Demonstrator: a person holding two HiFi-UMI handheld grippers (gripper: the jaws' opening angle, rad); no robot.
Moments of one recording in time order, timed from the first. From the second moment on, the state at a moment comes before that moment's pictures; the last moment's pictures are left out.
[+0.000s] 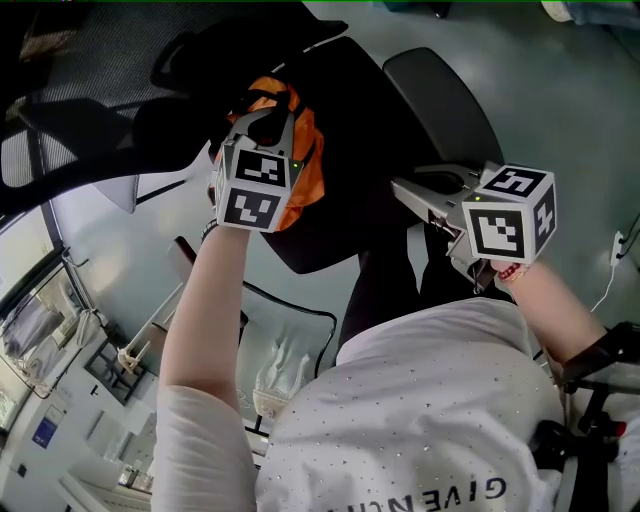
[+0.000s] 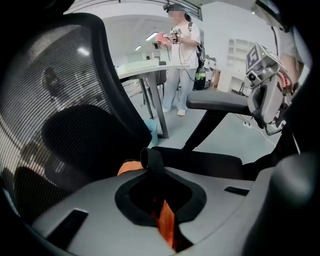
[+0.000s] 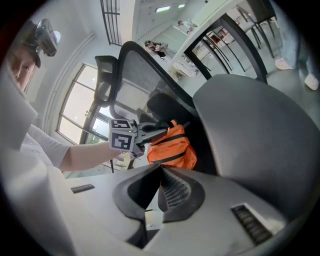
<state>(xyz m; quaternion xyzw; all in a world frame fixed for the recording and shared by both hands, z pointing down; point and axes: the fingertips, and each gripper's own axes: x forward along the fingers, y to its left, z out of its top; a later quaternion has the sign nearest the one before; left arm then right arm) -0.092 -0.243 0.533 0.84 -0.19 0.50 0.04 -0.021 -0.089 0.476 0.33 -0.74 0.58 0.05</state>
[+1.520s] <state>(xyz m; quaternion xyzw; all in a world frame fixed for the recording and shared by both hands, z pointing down) -0.148 -0.171 0.526 0.78 -0.38 0.10 0.48 -0.060 -0.070 0.494 0.26 -0.77 0.57 0.11</state>
